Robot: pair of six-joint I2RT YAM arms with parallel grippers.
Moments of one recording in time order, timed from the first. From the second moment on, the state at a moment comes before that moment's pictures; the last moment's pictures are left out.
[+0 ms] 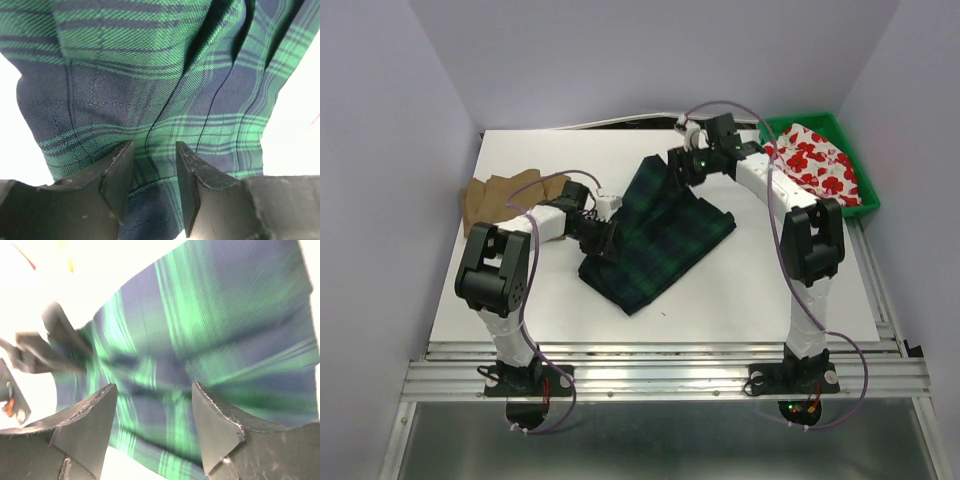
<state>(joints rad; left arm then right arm) -0.30 1.80 1.08 -0.47 0.60 0.07 0.35 2.07 1.74 -0.54 -0.66 0.07</state>
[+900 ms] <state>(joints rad) -0.31 1.69 0.95 -0.43 0.57 0.03 0.42 2.58 2.20 -0.25 -0.58 0.14</state>
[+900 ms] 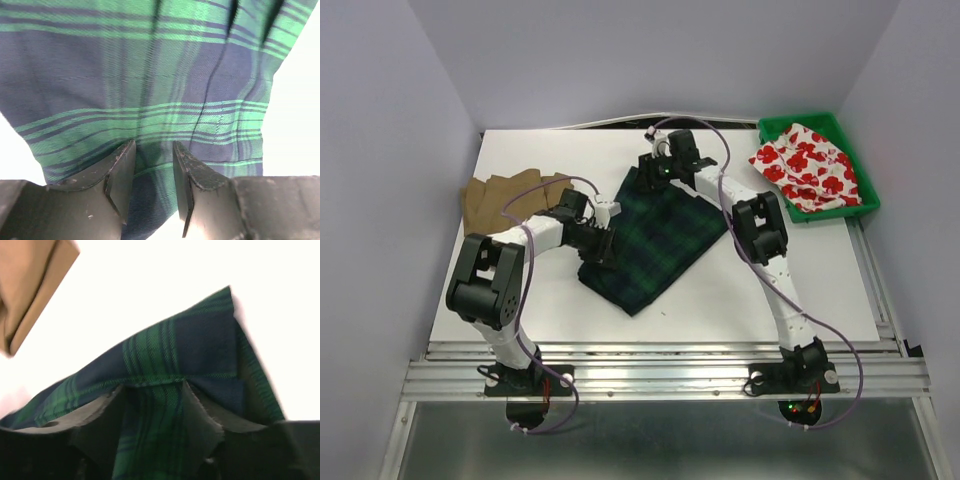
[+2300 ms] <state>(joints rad) -0.31 1.09 0.69 -0.25 0.35 0.81 0.41 2.45 1.90 -0.28 -0.85 0.24</state>
